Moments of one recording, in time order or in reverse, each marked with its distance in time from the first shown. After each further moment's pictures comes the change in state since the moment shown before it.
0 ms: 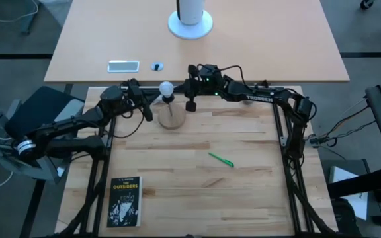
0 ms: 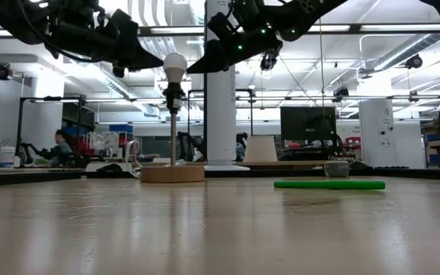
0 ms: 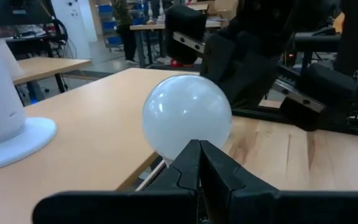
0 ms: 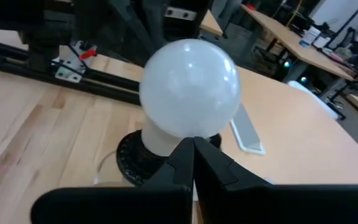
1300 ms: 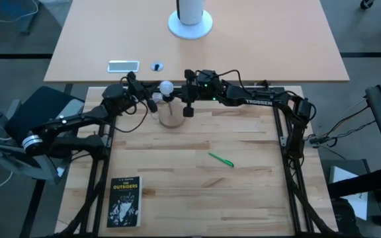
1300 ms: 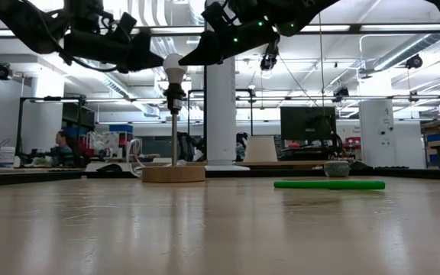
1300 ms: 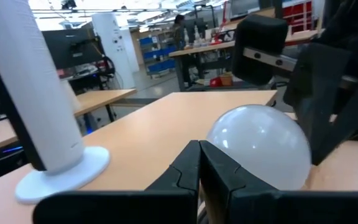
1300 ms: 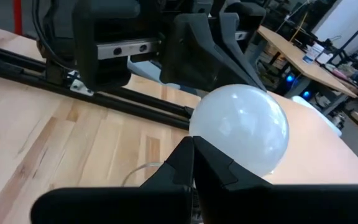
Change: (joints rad) left arm 0.040 0.111 0.000 0.241 -0.102 0.128; right arm 0.046 -0.005 0.000 0.025 0.030 -0.015
